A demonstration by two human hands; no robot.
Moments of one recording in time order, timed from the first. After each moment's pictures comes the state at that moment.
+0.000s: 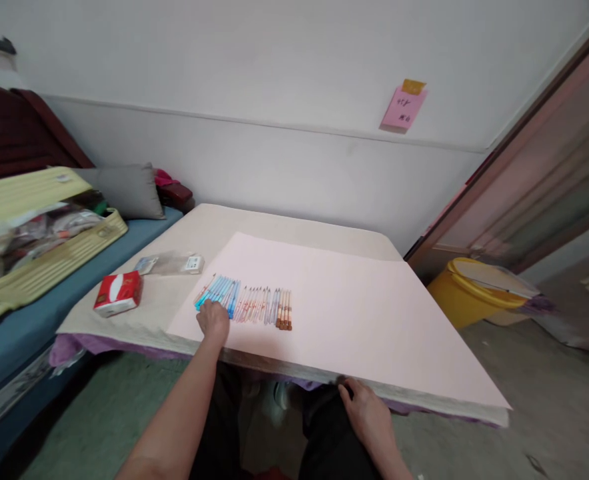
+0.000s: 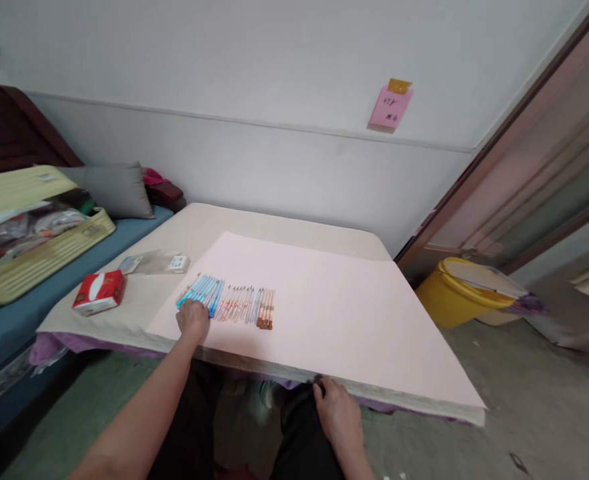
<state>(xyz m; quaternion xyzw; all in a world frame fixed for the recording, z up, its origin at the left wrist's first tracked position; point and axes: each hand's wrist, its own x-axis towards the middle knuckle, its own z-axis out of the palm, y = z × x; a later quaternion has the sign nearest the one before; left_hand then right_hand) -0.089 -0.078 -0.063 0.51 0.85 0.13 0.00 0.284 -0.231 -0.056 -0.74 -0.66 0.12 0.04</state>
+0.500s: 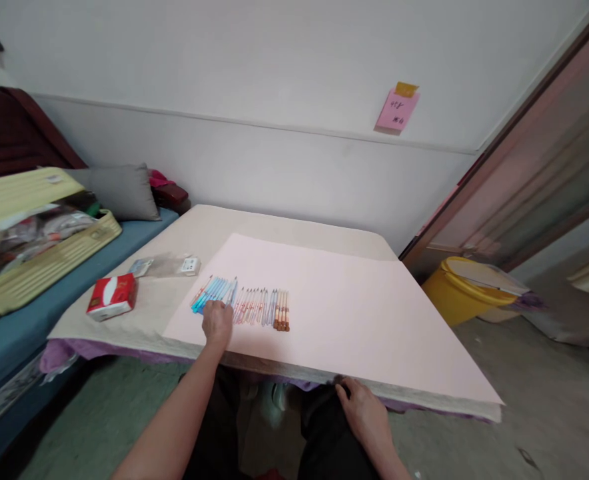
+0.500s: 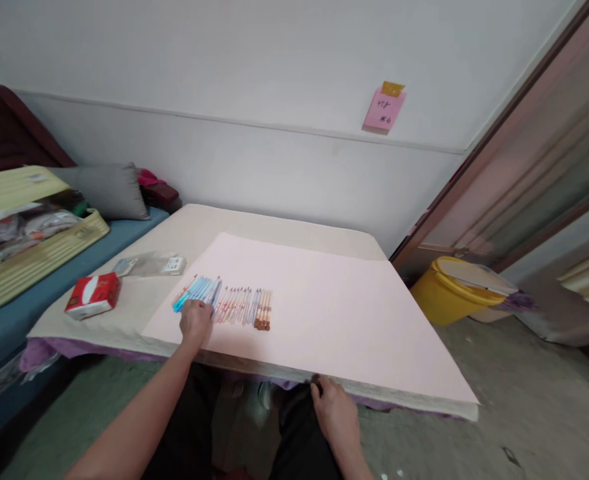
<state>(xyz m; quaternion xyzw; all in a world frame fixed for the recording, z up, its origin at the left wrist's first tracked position) -0.071 -0.084 -0.051 0.53 0.82 0.21 0.00 0.281 -0.231 -0.050 -0.75 -0.65 0.14 0.04</state>
